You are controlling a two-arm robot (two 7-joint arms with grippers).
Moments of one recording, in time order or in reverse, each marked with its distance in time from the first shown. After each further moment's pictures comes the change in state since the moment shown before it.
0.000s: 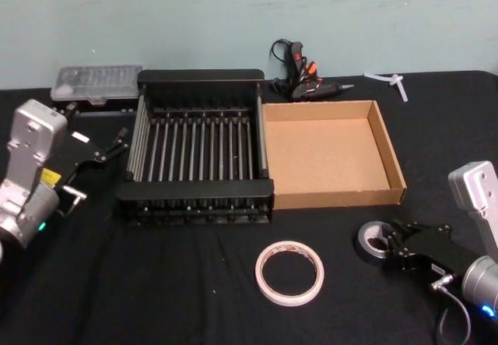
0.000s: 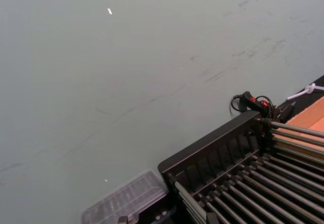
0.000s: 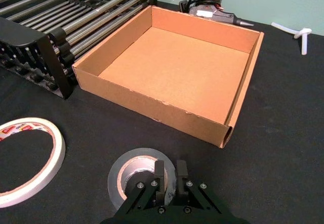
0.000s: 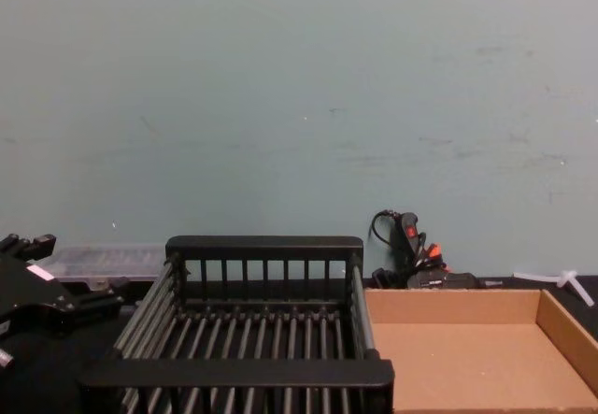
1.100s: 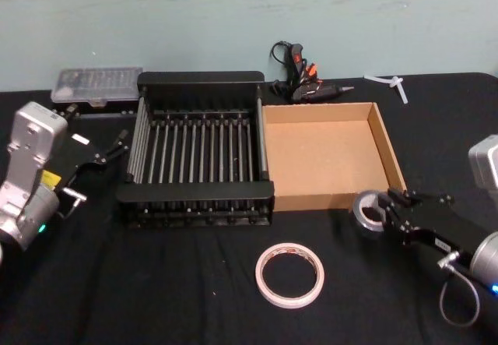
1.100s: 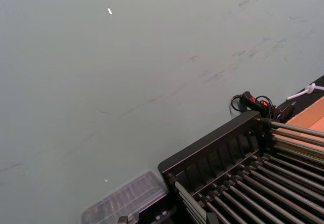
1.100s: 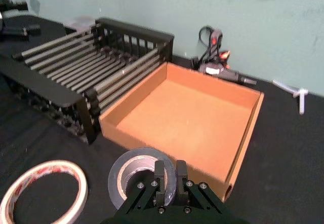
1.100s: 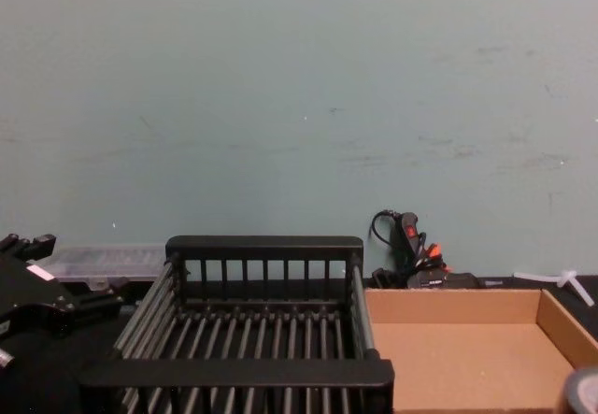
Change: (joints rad) left arm 0.000 0.000 0.000 0.000 0.000 0.000 0.000; right arm 0.001 0.022 0.035 -0.078 0.036 -0.070 0.061
